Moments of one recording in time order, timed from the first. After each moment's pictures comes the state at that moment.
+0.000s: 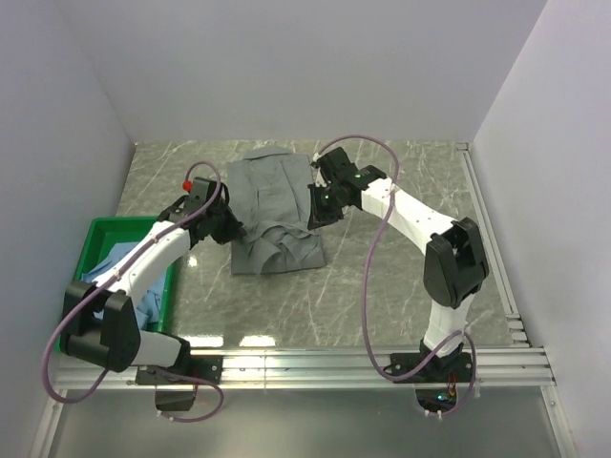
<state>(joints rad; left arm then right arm) -0.31 1.35 0.98 -0.53 0.04 -0.90 0.58 1.83 1.56 -0.74 -0.24 0.44</state>
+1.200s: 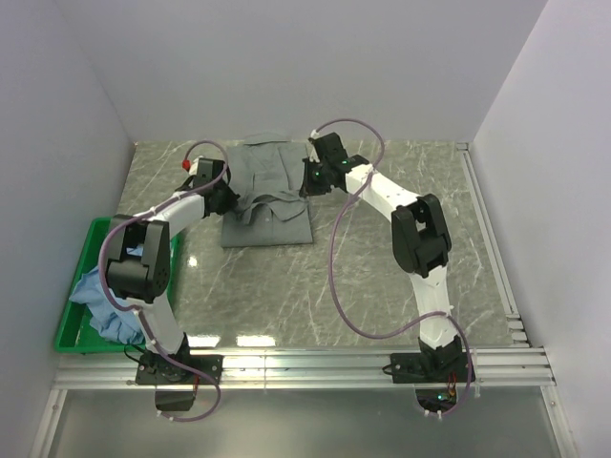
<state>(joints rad) -0.19 1.80 1.17 -0.19 -0.10 -0.84 0.50 2.19 1.83 -0.47 -0.18 0.43</state>
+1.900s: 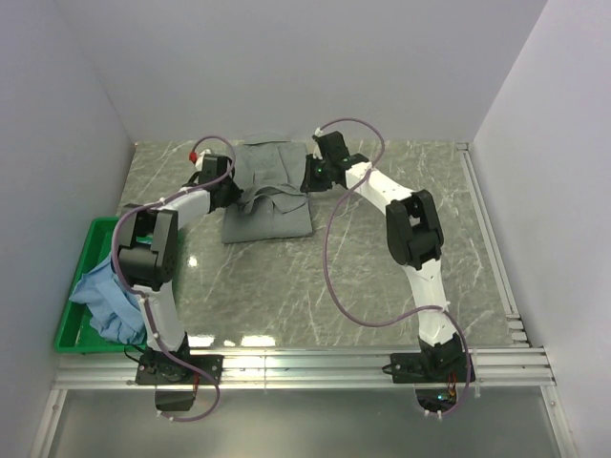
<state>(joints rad) -0.19 1.91 1.25 -0.07 -0.11 -0.76 0.46 2.31 1.94 -0.43 -0.21 0.43</state>
